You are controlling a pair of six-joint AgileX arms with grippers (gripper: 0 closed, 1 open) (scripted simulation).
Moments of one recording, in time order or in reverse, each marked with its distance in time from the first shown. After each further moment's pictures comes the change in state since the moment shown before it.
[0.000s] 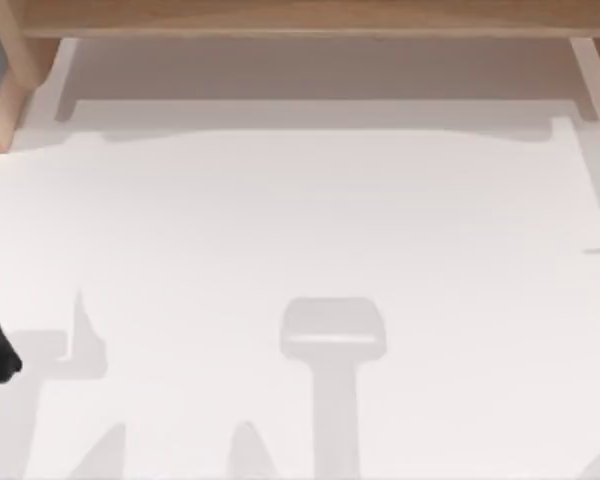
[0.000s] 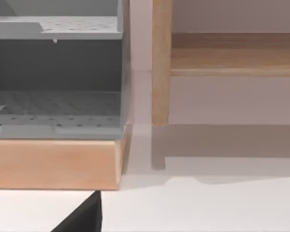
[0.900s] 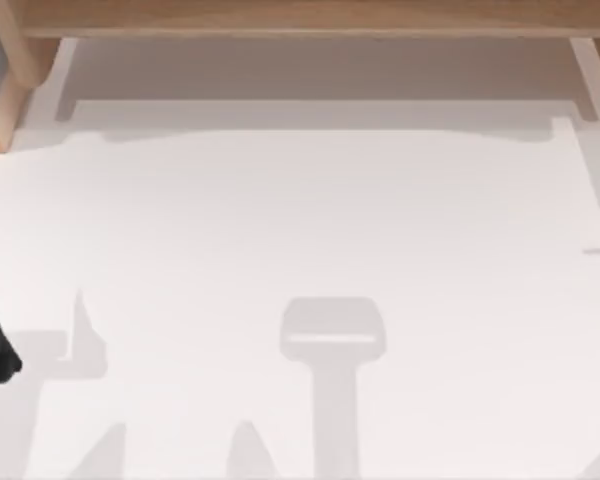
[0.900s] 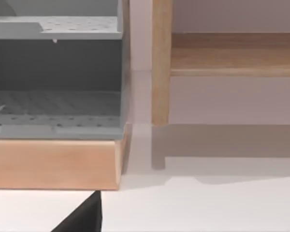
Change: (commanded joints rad) left arm 0.000 0.000 0.000 0.000 0.000 0.000; right arm 0.002 0.001 -0.010 0.021 0.004 -0.006
